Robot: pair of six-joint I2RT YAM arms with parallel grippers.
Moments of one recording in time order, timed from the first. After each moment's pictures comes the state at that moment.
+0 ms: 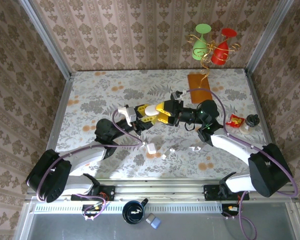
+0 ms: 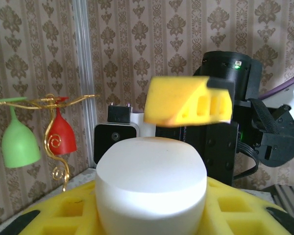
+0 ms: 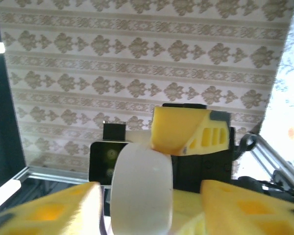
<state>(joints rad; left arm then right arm) -0.68 1.28 0.50 1.17 0.61 -0.18 0.46 1.33 0.73 0.81 -0.89 1.63</state>
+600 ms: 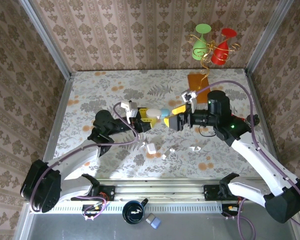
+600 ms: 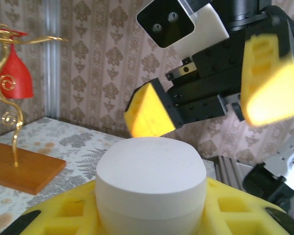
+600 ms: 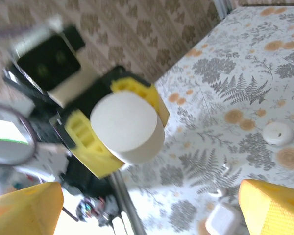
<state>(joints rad) -0.63 1.16 0.60 0.71 0.81 -0.27 0.47 1.05 1.01 -0.34 -0.69 0.26</state>
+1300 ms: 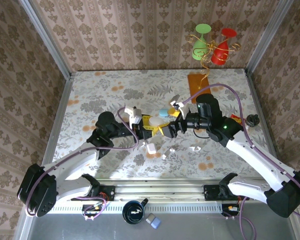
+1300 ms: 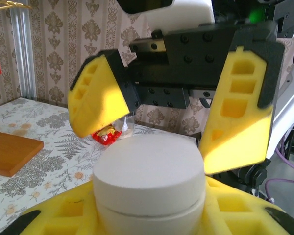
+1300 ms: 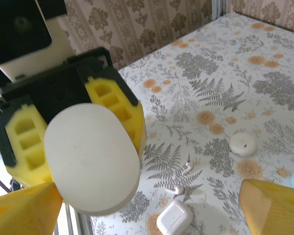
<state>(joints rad) -0.69 1.11 0.58 0.57 0.83 -0.19 0.57 1.10 1.01 -0.35 -0.53 0.01</state>
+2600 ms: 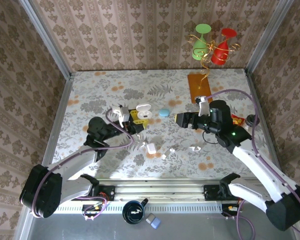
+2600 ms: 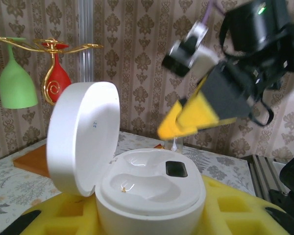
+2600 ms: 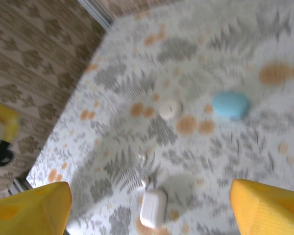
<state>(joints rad) -0.53 1.11 0.45 0.87 0.76 -0.21 0.40 0.99 0.82 -0.35 -0.33 0.48</state>
